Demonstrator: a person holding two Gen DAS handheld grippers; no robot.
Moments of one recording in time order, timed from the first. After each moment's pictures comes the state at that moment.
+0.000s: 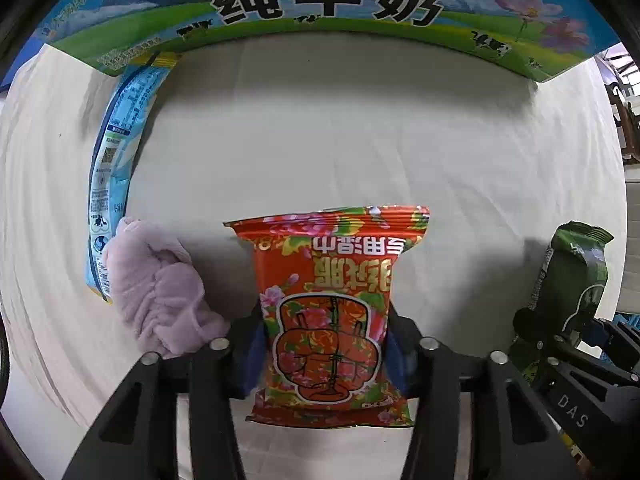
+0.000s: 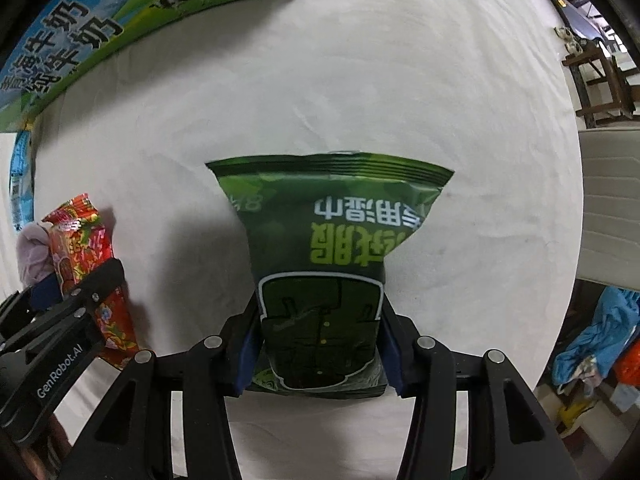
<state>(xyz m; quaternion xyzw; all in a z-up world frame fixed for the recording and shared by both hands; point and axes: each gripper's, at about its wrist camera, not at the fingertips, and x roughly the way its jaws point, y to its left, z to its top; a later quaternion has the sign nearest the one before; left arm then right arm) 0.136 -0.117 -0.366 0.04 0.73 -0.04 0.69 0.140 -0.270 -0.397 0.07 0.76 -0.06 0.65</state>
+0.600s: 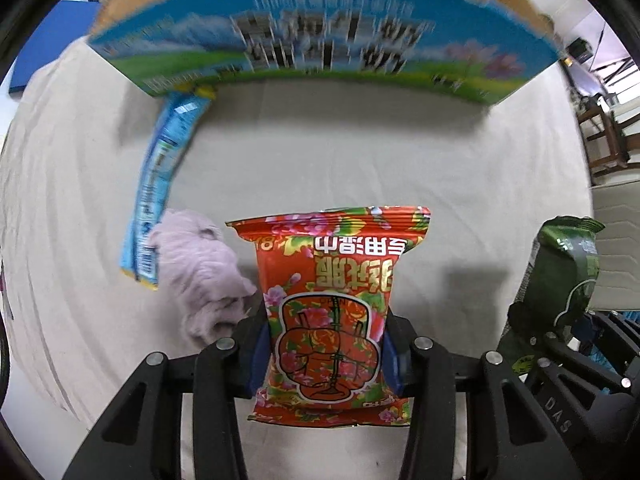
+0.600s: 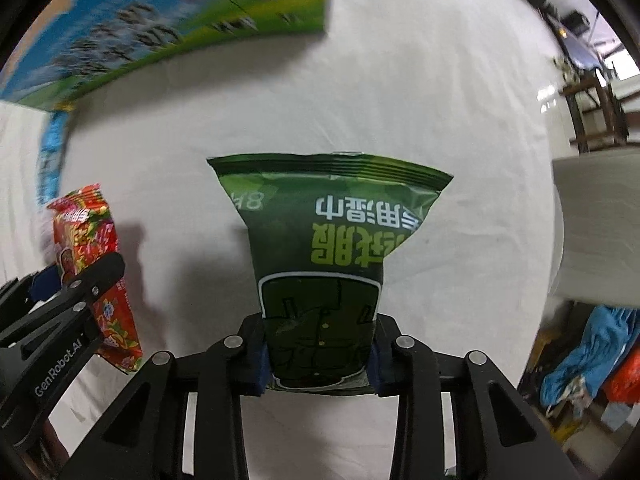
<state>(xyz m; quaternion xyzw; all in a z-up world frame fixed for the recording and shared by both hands) 0.115 -0.092 -0.296 0.02 0.69 -0.05 0.72 0.095 -0.219 -0.339 0.03 0.71 -0.04 0.70</state>
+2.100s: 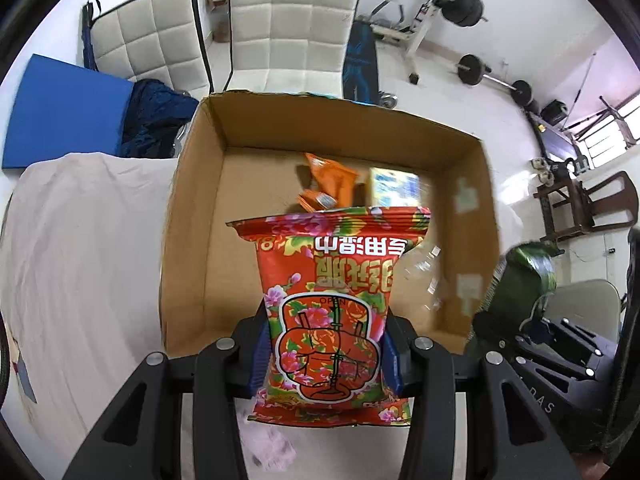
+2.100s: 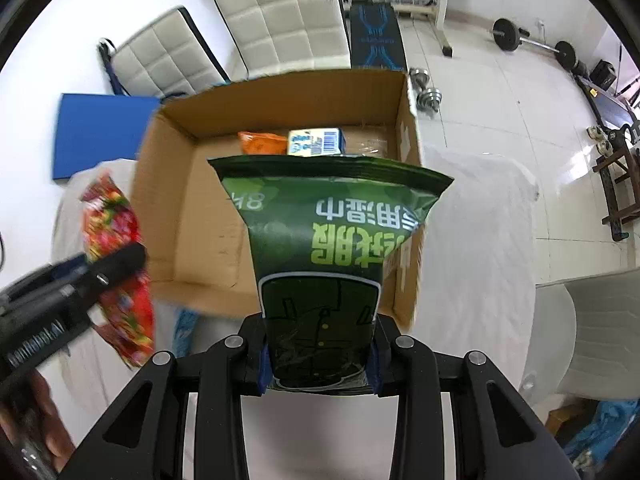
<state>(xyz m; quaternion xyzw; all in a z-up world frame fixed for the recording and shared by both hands) 0.335 -0.037 -0.190 -0.04 0.63 -0.08 0.77 0.286 -0.225 -0.212 0.08 0.64 0.02 0.77</state>
